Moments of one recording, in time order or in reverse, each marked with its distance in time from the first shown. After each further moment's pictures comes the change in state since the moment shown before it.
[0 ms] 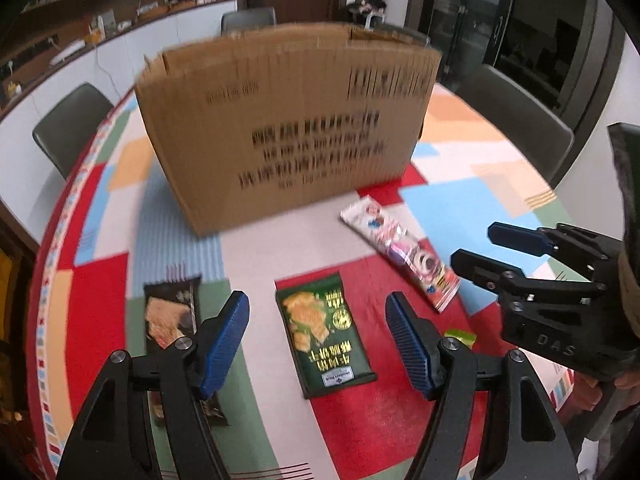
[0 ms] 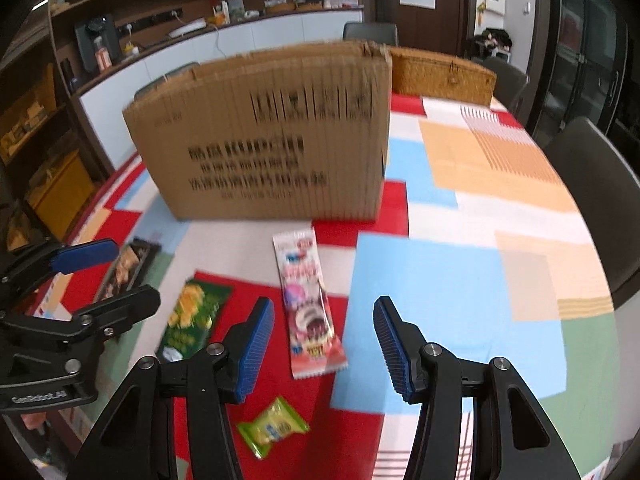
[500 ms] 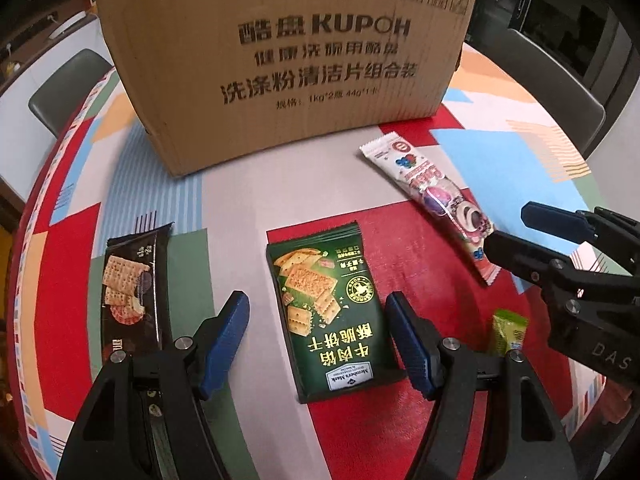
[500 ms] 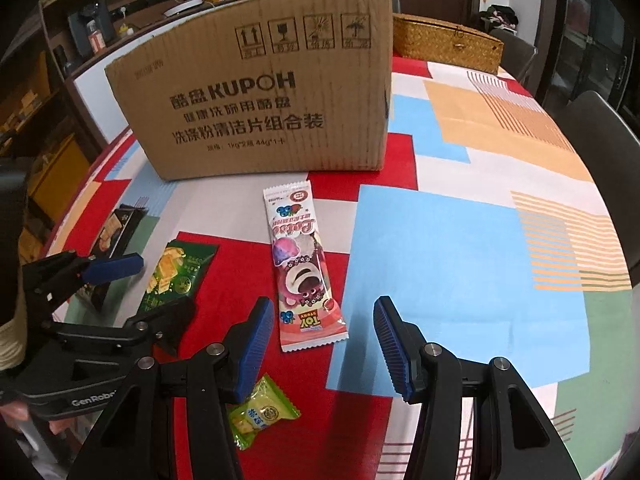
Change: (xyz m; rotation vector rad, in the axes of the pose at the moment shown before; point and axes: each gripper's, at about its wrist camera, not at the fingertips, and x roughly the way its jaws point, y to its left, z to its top) left arm 0.055 -0.002 -0.018 -0.028 0.121 0.042; right arm 0.025 -0.002 -0.016 0.005 0.086 0.012
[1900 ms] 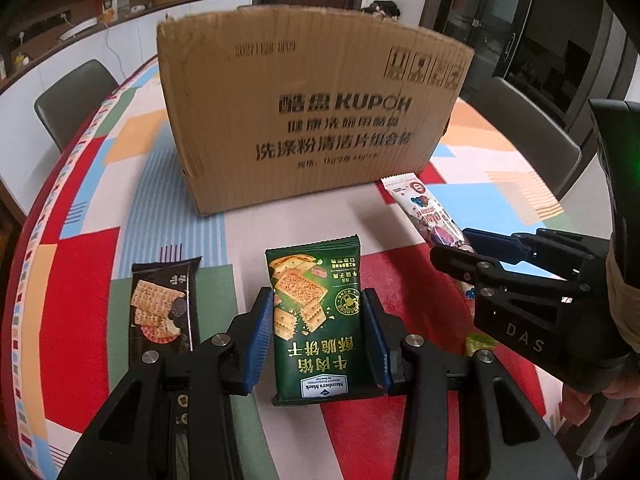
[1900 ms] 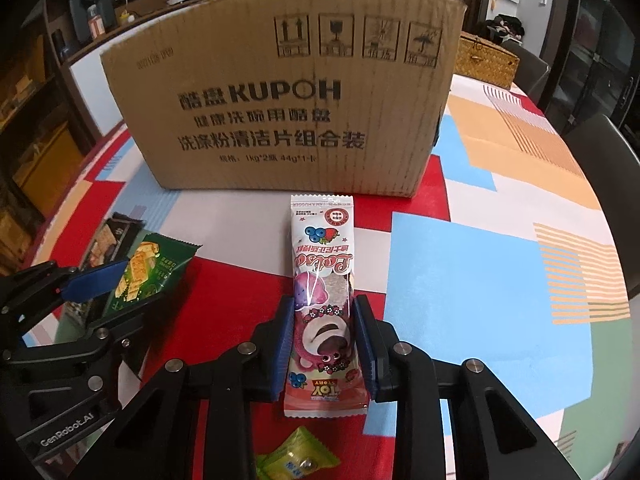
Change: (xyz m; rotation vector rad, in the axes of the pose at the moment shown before) left arm -0.047 0.029 0.003 -0.038 -0.156 -0.083; right arm 0.005 0.042 0.019 -0.036 -0.001 -0.046
